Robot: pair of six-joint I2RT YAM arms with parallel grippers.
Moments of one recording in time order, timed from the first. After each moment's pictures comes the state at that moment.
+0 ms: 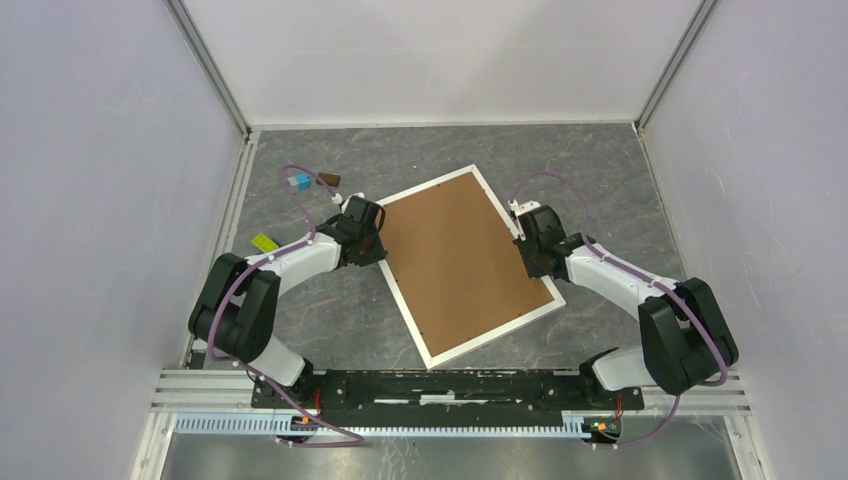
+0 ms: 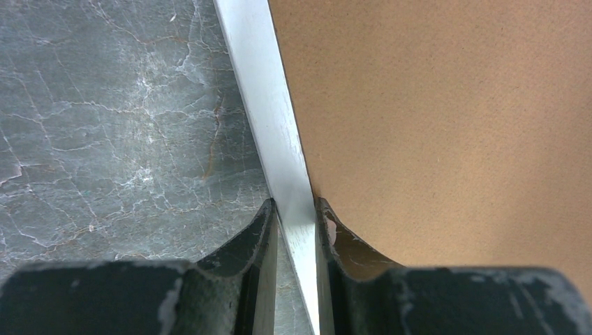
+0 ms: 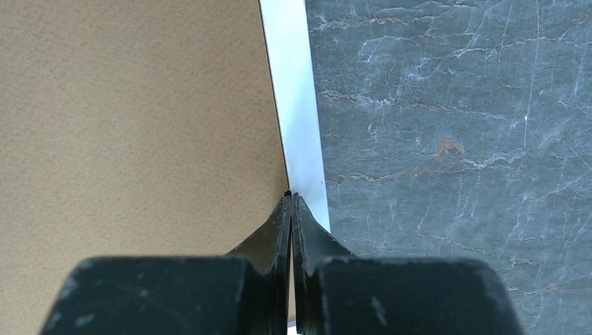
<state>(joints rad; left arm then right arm) -0.46 1.56 0.84 -0.27 -0.12 -0.69 0.44 1.40 0.75 -0.40 0.23 0.04</state>
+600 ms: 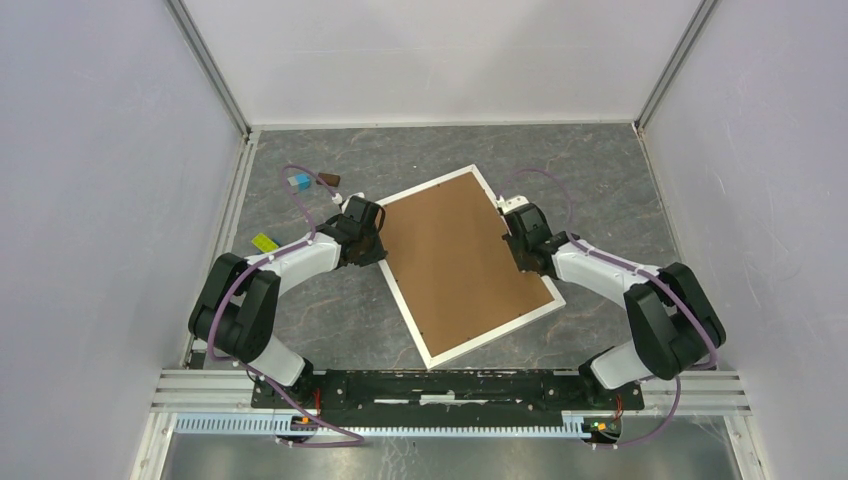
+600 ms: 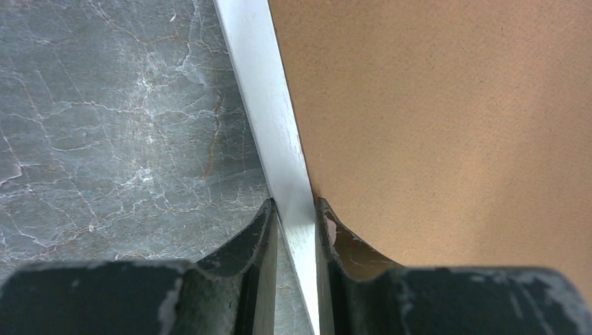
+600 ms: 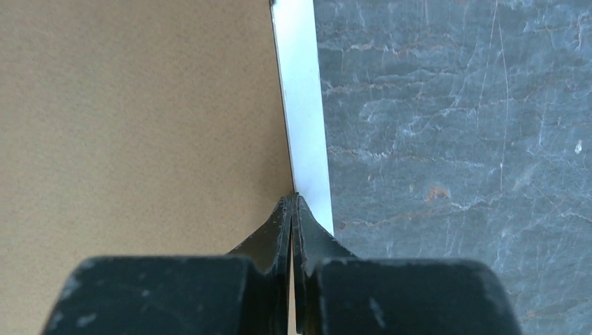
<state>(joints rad) -0.46 1.56 0.84 -0.27 -0.12 -0.69 0.50 1.48 0.77 -0.30 0.31 0.02</state>
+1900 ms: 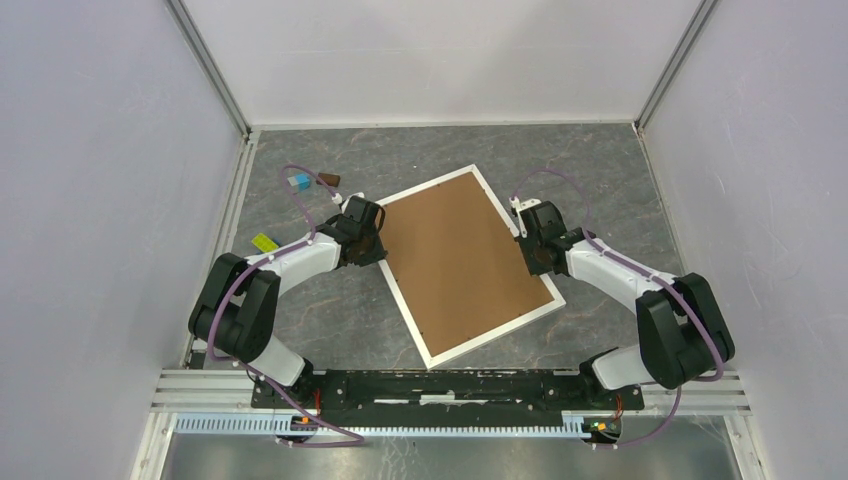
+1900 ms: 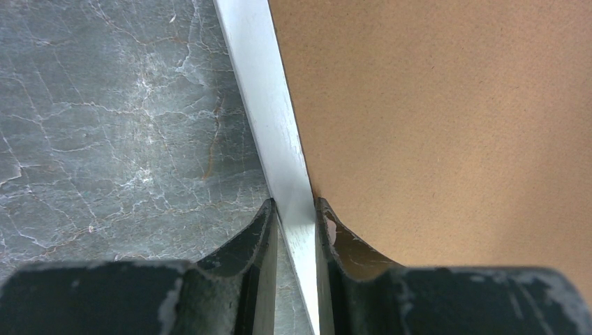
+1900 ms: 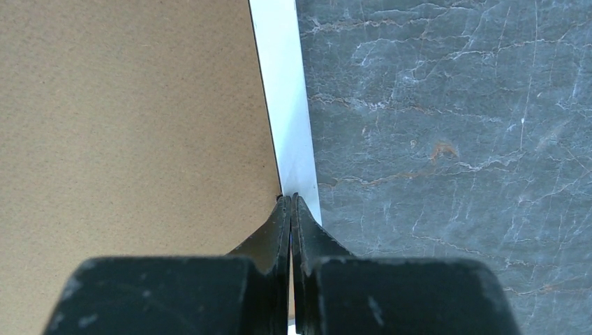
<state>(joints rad) -0.45 1.56 0.84 -0.27 -0.12 -0.69 0.41 1.42 0.78 -0.43 0.21 0.02</state>
